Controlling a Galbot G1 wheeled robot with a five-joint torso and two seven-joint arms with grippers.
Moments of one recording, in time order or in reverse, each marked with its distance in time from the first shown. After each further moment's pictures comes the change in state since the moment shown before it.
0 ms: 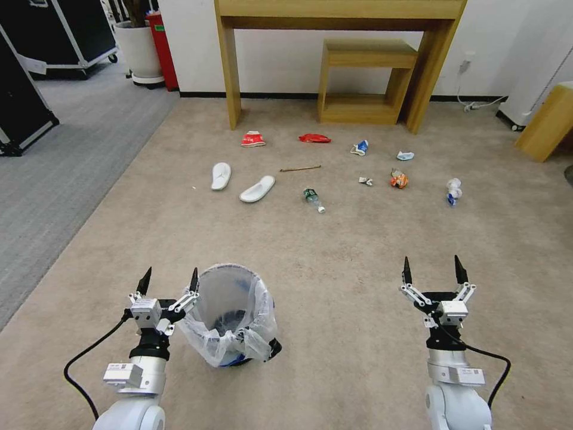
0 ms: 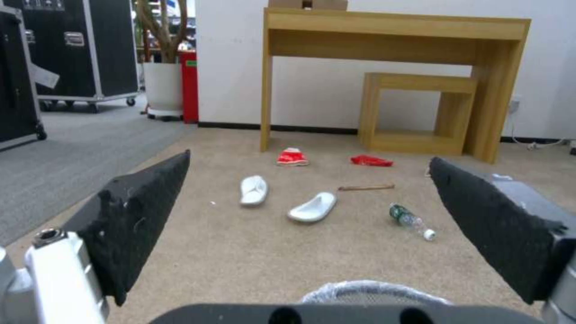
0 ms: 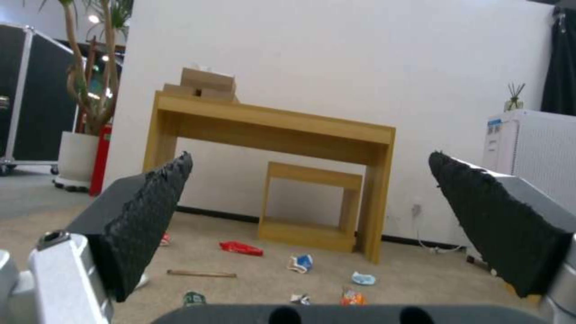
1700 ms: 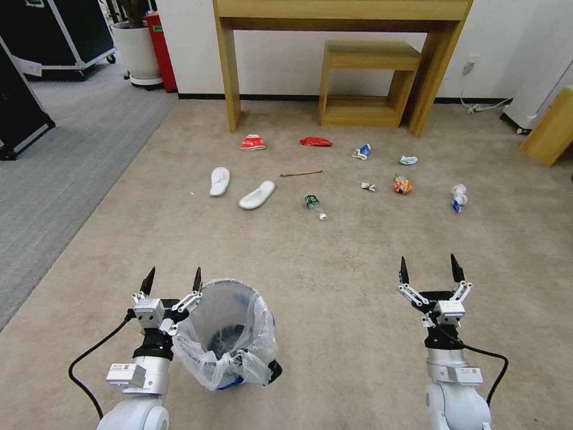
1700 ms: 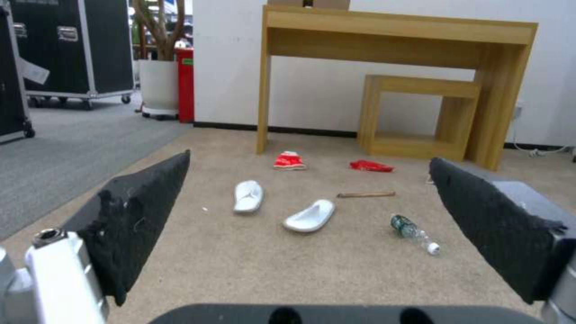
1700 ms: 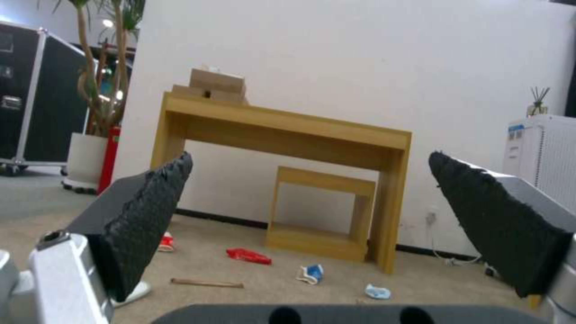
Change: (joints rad) left arm 0.000 -0.009 0.013 -0.008 -0.006 0.004 0.001; right arm 0.010 -0.003 0.000 -0.007 0.003 0.013 -0.029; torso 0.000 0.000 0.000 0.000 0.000
